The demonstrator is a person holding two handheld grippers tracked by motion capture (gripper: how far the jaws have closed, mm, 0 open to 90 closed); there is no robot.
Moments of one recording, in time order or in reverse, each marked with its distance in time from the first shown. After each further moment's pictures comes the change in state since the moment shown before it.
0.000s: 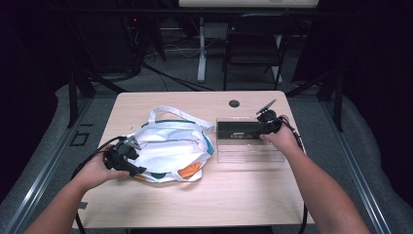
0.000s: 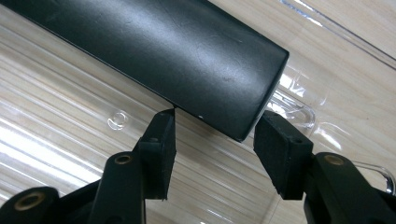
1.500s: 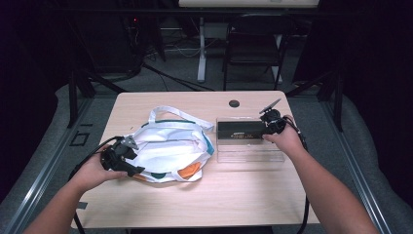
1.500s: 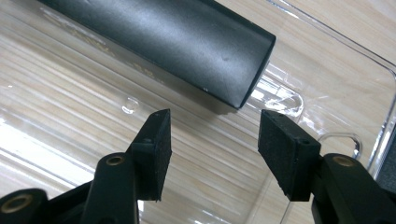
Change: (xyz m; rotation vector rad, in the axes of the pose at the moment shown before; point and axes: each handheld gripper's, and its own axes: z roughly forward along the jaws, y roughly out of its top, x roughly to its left) left arm -0.002 -0.002 -0.008 -0.012 0.017 -0.009; right arm 0.002 -0.010 -0.024 -0.027 0.004 0.027
